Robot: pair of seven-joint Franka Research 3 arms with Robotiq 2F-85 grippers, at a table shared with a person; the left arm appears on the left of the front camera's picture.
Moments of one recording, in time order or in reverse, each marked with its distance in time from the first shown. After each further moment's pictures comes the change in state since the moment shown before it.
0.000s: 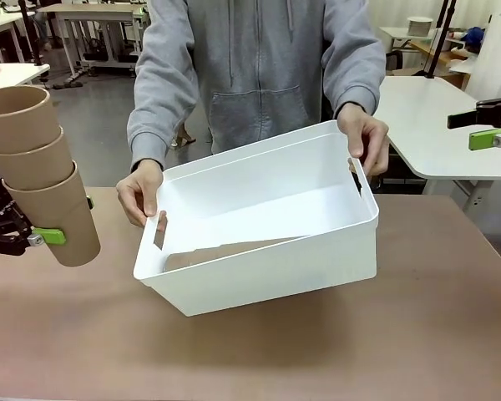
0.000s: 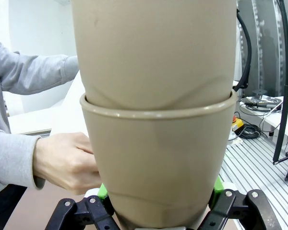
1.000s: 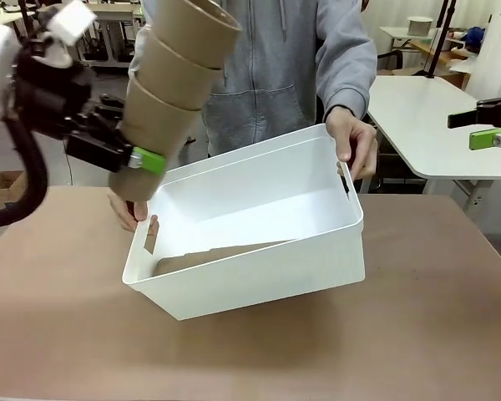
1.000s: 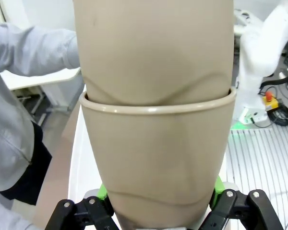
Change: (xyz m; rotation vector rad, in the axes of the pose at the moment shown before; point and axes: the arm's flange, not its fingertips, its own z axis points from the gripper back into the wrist) left arm 0.181 0.020 -0.166 0.184 0.475 0.081; right arm 0.001 0.001 0.000 -0.001 0.002 0.000
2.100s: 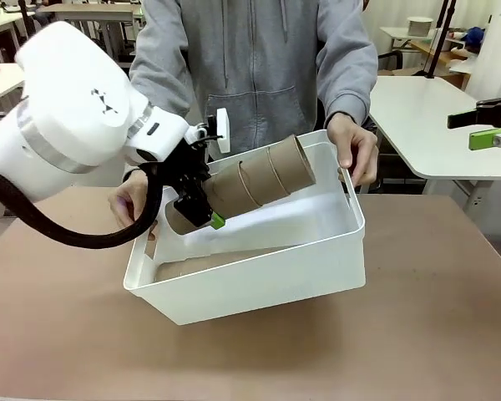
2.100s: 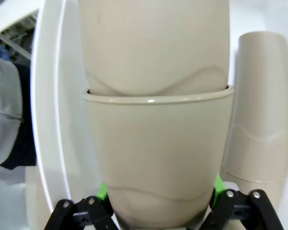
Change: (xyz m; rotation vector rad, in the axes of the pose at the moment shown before) left arm -0.036 0.052 -0.147 0.060 0.491 -0.066; right arm 0.000 0.000 0.000 0.000 0.000 -0.001
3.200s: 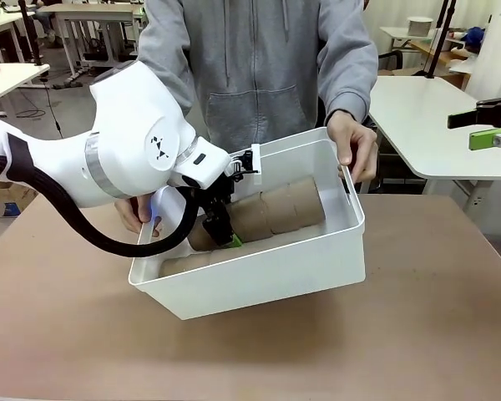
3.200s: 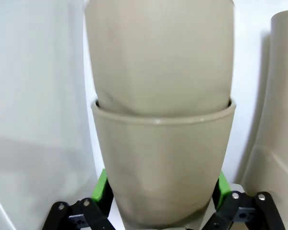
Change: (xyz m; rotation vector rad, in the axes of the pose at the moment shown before) left arm 0.011 0.009 -0.067 -0.001 0.117 -0.019; right arm 0.000 0.000 0.000 0.000 0.000 0.000
